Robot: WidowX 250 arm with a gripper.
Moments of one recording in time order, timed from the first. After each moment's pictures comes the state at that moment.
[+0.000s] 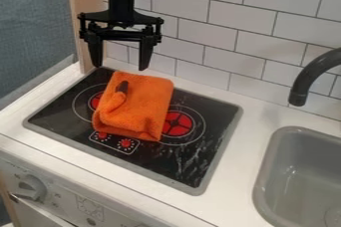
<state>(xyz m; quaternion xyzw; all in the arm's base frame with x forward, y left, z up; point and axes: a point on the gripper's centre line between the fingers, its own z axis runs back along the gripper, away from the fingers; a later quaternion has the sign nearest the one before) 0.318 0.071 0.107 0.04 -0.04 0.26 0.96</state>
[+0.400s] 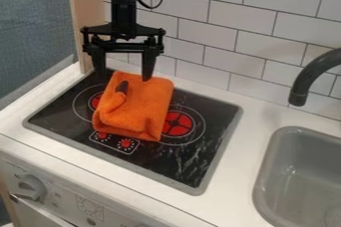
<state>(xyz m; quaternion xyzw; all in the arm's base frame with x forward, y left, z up) 0.314 0.068 0.091 0.02 -0.02 0.30 0.95</state>
